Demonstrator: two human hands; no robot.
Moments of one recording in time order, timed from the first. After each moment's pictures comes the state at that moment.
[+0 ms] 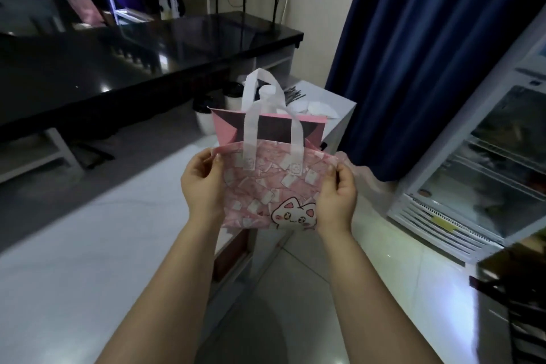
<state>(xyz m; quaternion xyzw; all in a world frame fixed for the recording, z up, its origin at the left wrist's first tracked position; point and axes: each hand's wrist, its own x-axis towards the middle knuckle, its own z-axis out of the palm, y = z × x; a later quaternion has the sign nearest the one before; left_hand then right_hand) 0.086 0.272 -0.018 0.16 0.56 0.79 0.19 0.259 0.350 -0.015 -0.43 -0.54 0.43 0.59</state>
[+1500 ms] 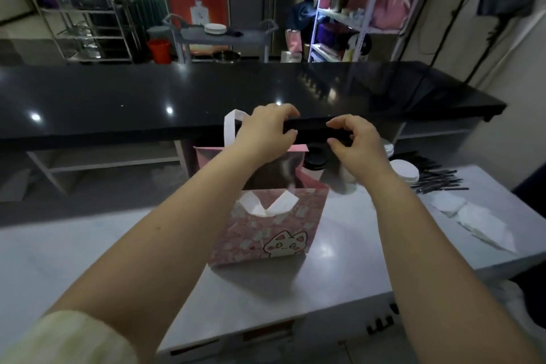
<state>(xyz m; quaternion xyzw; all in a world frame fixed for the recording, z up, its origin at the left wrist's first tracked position) -0.064 0.399 0.103 0.34 0.89 0.28 -0.11 0.022 0.584 0.077 -0.05 -0.89 0.35 0.28</state>
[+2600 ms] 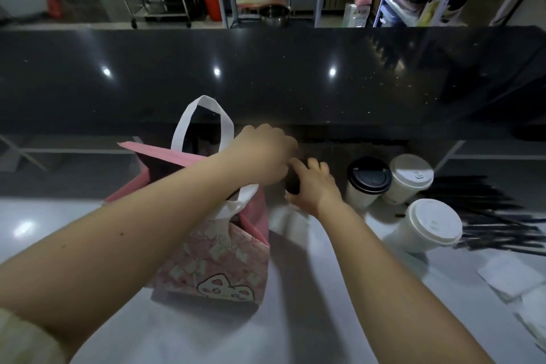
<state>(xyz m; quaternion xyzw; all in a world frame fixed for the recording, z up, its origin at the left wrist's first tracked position) -0.159 0.530 0.038 0.31 0.95 -0.03 0.03 -0.136 0.678 -0.076 0.01 -0.98 0.17 -0.06</state>
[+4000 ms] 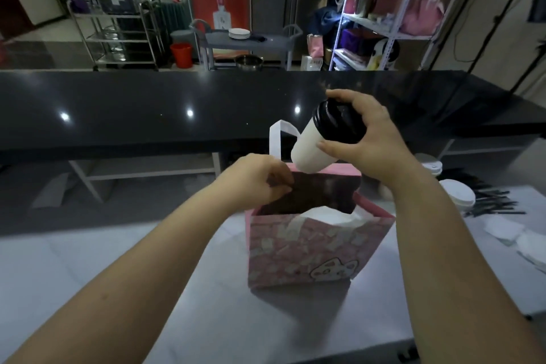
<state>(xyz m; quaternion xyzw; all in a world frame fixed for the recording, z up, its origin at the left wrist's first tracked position) -0.091 0.279 0.070 0.39 0.88 0.26 0.03 -0.017 0.493 0.129 0.03 -0.88 0.41 0.24</state>
